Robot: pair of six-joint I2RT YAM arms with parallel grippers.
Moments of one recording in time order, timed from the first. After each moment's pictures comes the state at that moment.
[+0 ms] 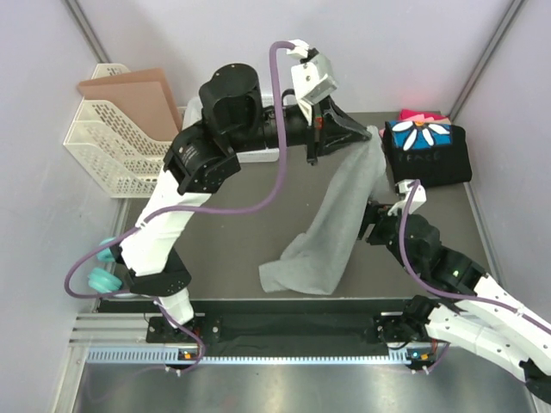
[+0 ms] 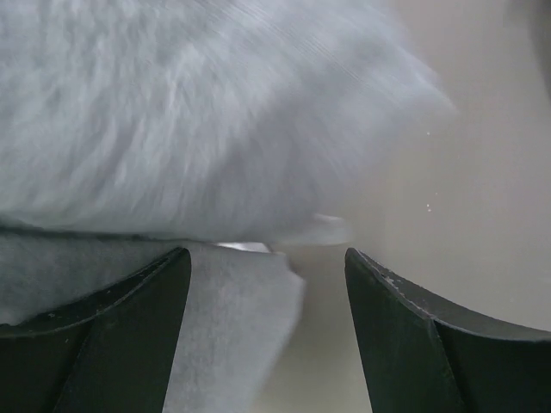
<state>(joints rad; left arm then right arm) -0.94 1.77 2.56 -0.71 0.55 -0.02 0.86 0.61 0.72 -0.46 0.49 0.57</state>
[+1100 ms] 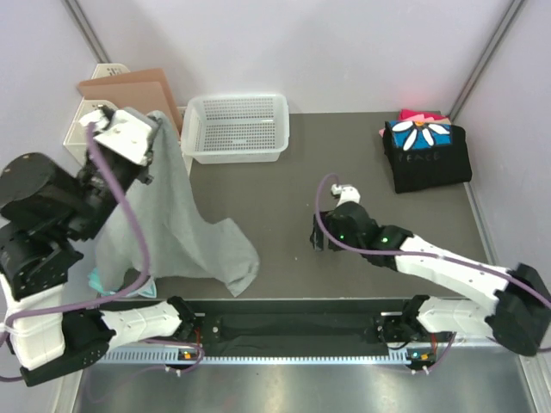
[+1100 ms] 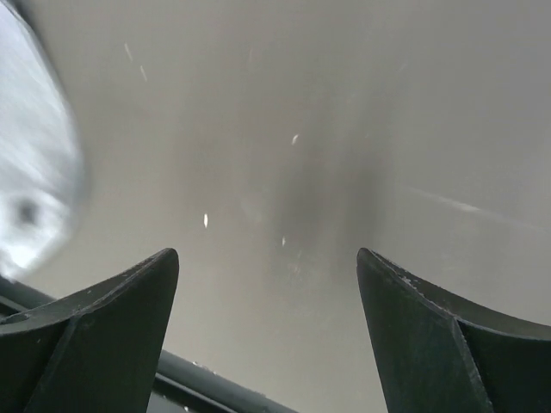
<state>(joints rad) -0.82 1.06 2.08 -0.88 -0.38 0.54 0.86 1.11 0.72 -0.32 0.25 0.58</state>
